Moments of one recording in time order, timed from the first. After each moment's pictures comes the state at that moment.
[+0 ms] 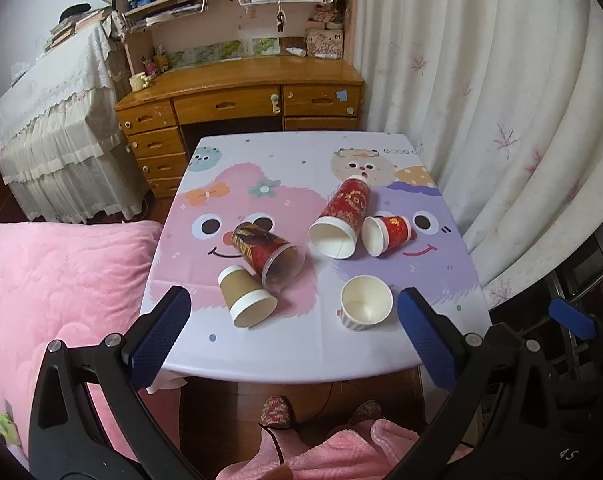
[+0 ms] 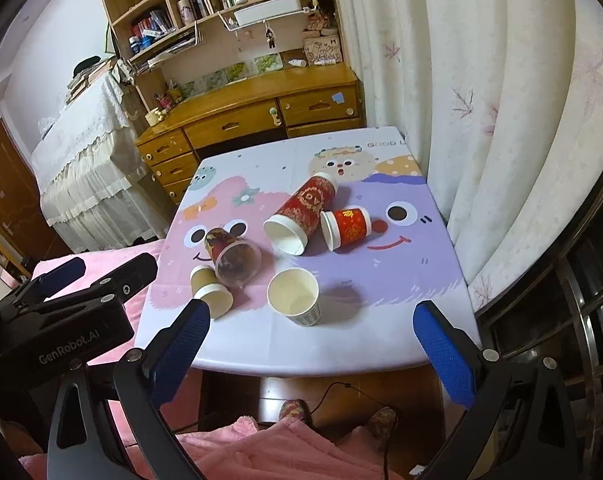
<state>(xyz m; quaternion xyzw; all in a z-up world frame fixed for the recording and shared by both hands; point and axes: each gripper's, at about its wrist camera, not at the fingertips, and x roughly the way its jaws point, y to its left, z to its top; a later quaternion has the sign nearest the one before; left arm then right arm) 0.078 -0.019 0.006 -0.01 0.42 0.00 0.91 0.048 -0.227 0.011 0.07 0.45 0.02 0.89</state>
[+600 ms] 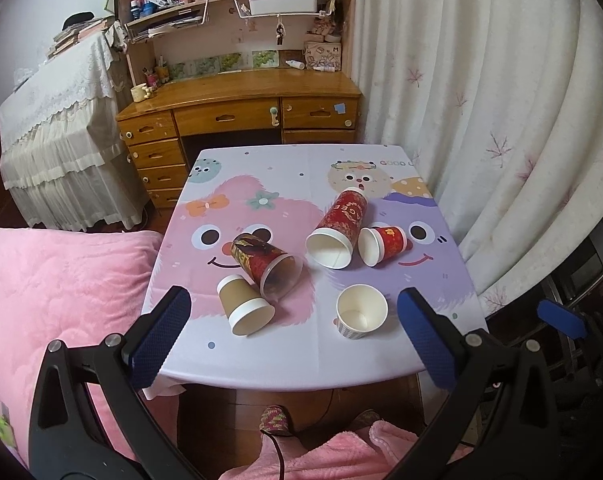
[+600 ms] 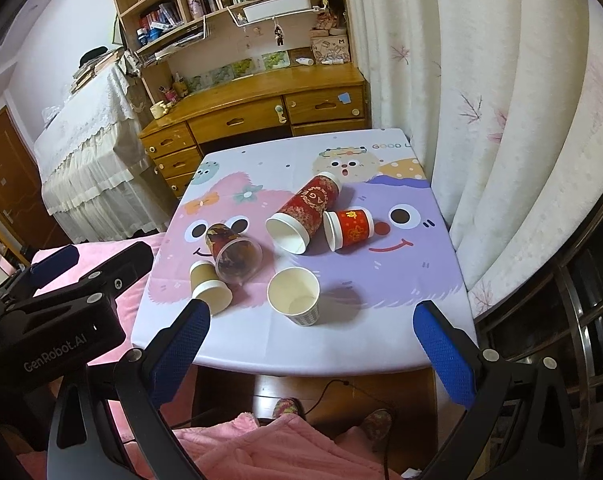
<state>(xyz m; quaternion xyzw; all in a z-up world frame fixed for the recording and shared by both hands) 0.071 -0.025 0.013 -0.01 0.40 0.00 0.92 0.054 -0.217 0.013 0.05 0.45 0.03 0.89</state>
